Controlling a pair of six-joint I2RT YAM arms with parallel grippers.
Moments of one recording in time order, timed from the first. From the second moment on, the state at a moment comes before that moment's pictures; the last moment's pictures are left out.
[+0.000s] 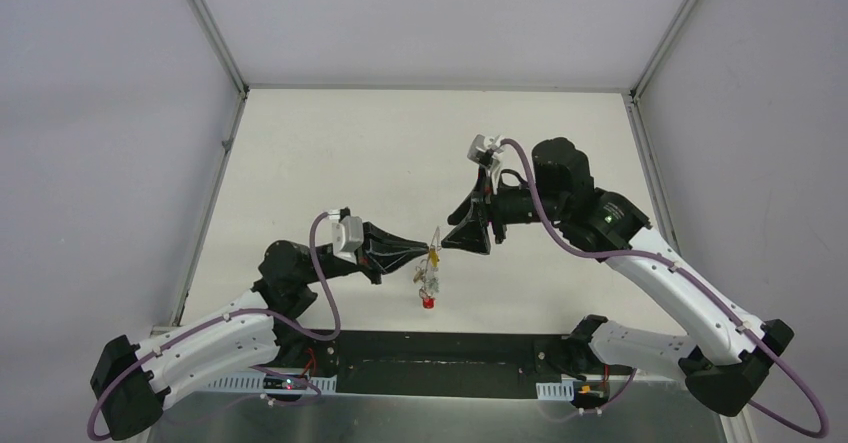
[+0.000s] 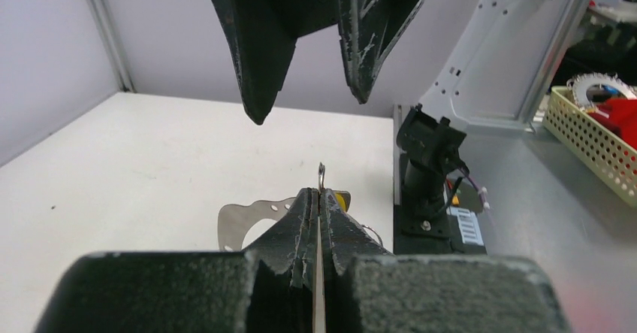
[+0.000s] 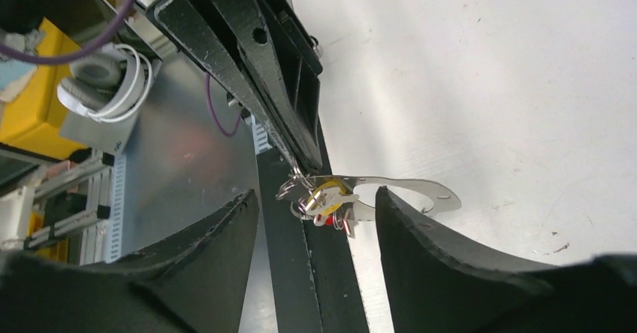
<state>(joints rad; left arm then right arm) -0.86 0.67 0.35 0.72 0.52 -0.23 0.79 1.06 1.20 -0.57 -0.69 0.13</state>
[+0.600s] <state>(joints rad) -0.86 0.65 0.30 0.93 0.43 -0.31 0.77 1.07 1.14 -0.39 -0.80 0.26</state>
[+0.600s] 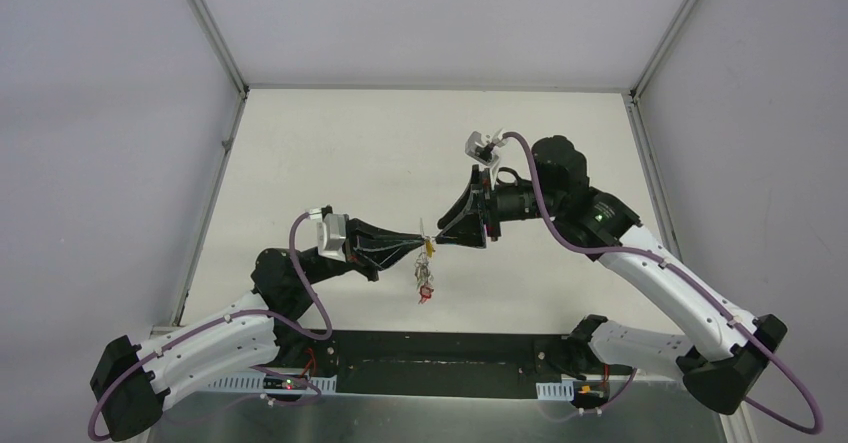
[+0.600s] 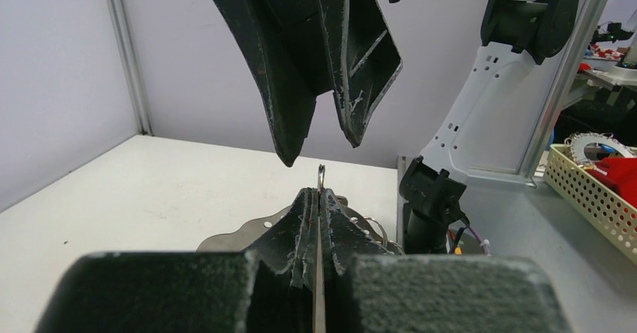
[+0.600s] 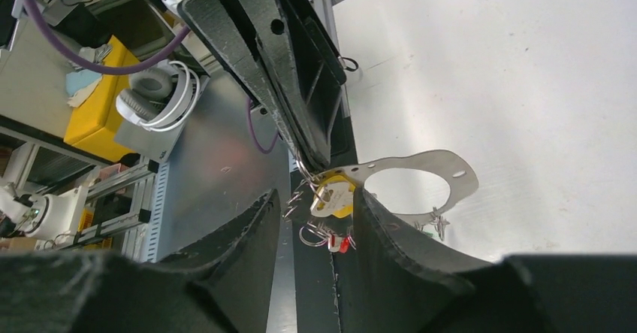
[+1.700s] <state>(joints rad) -0.86 0.66 0.30 0.93 0.43 -0.32 0.76 1.12 1.08 -0.28 -0.95 0.28</state>
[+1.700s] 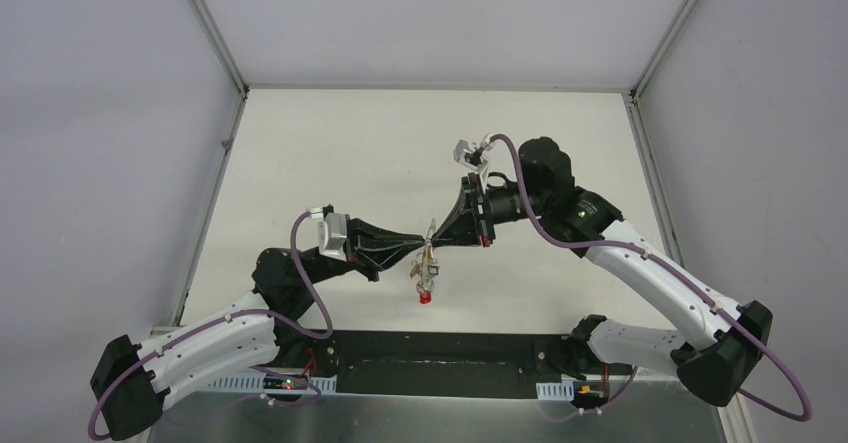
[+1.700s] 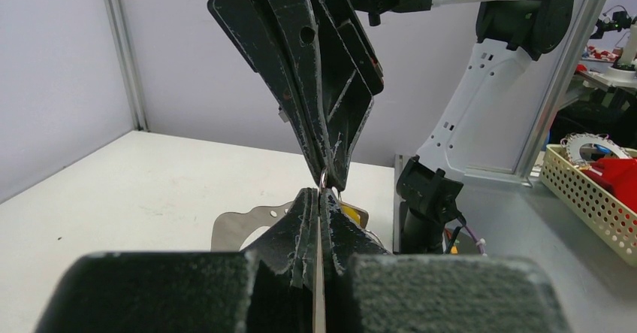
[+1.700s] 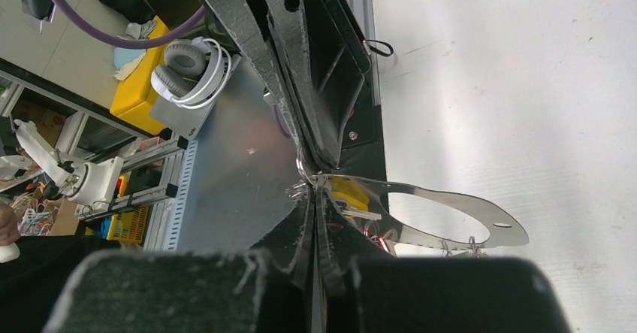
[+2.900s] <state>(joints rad) -0.86 0.63 0.31 0.78 0.37 -0.32 0.76 1.03 1.03 -0.40 -0.73 0.15</state>
